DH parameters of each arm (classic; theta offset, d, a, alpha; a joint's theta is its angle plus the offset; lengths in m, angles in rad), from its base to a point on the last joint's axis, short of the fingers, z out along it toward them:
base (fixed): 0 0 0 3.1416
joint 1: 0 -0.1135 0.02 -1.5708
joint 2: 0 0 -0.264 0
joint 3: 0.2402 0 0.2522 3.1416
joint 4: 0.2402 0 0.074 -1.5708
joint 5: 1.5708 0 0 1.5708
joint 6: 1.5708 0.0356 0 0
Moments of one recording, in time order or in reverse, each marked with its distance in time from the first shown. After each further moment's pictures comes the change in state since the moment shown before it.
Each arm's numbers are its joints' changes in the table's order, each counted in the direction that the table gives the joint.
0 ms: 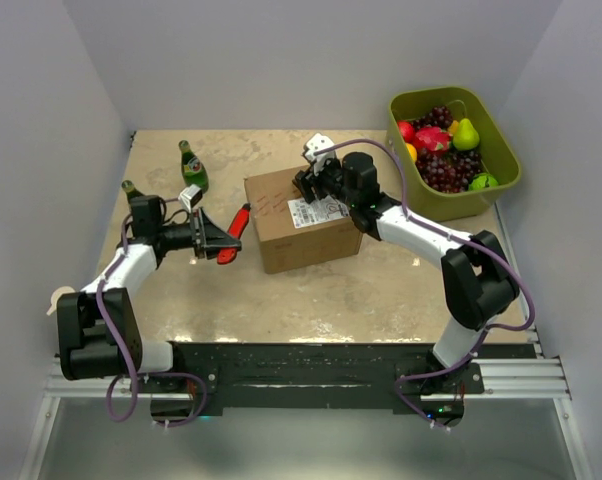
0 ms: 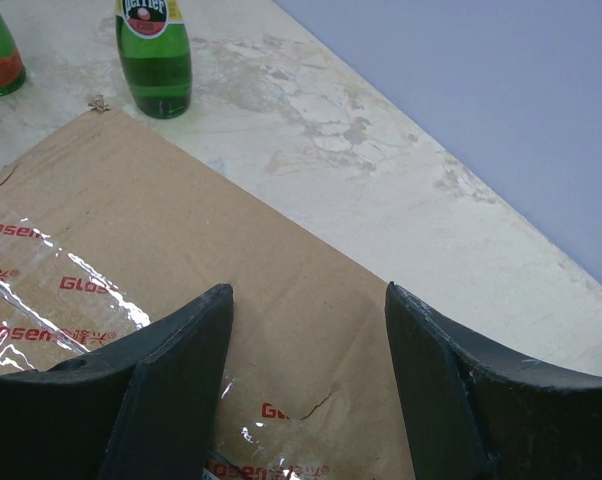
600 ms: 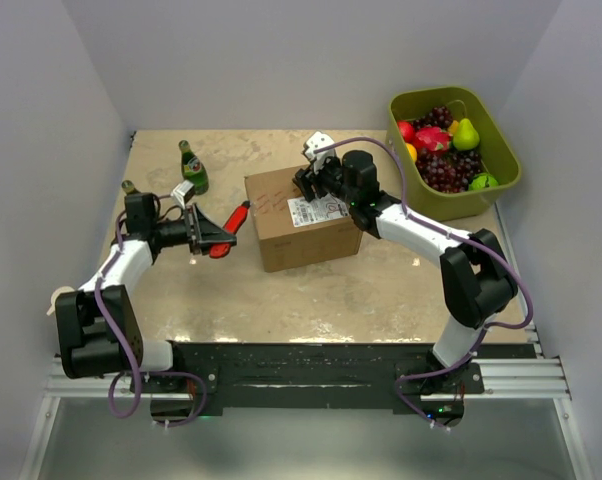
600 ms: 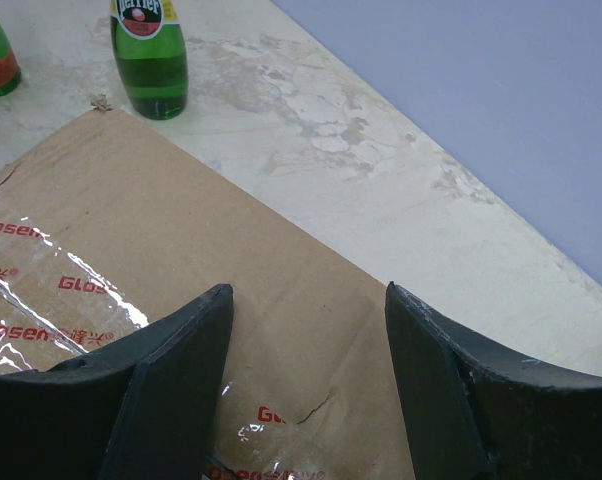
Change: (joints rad) left arm -0.039 -0.016 0.047 0.069 -0.014 0.064; right arm 0.005 -0.013 0.017 0.007 -0.003 0.000
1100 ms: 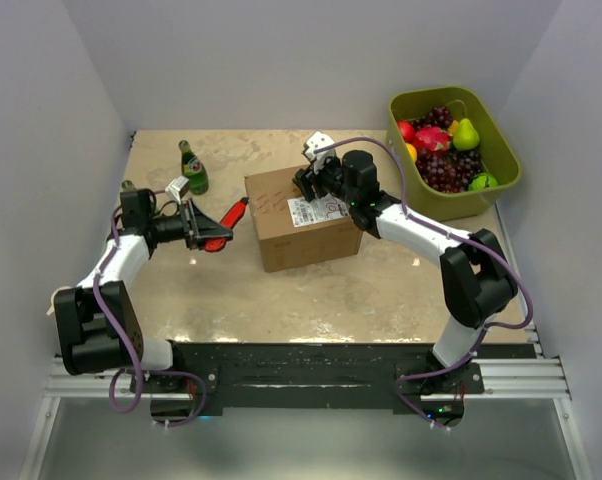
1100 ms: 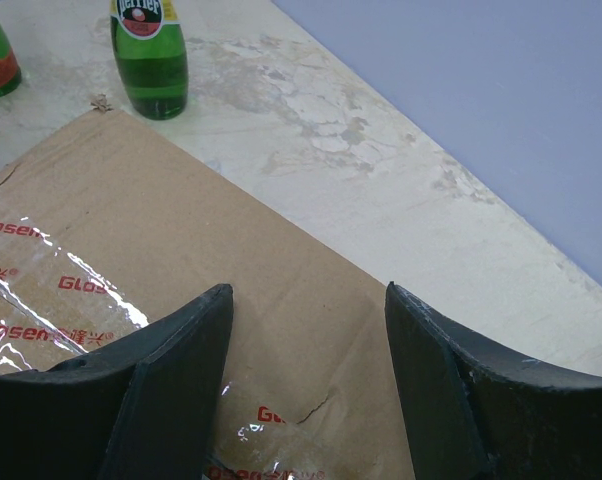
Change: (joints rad) left arm -0.024 -0.020 0.049 0.048 -0.029 0.042; right arm 0.001 0.000 0.000 0.000 -0.001 0.000
